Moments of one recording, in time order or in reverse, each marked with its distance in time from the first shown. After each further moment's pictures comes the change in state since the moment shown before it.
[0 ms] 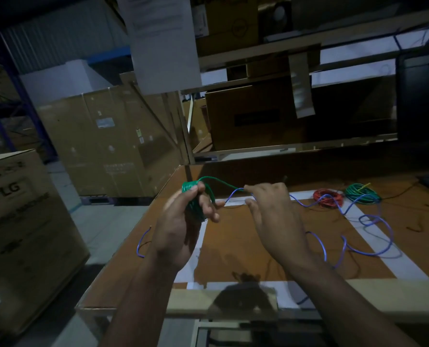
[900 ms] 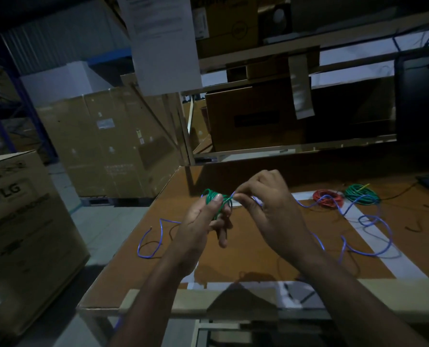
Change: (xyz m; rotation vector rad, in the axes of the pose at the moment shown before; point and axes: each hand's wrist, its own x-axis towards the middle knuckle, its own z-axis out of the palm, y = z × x) left_hand -0.010 -0.013 0.006 0.497 -0.176 -0.025; right_hand 0.007 -0.012 -0.030 0.262 0.062 -0.271
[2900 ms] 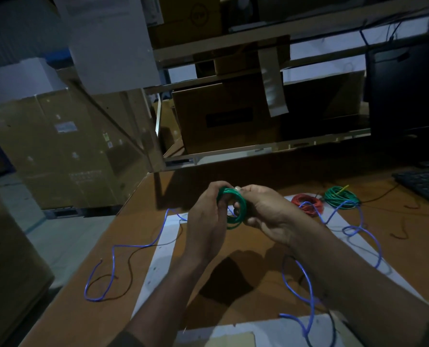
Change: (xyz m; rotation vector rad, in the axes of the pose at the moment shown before) left_hand 0.121 -0.088 0.051 0.636 0.251 0.433; right_hand 0.035 0.092 0.014 0.996 -0.214 1.057
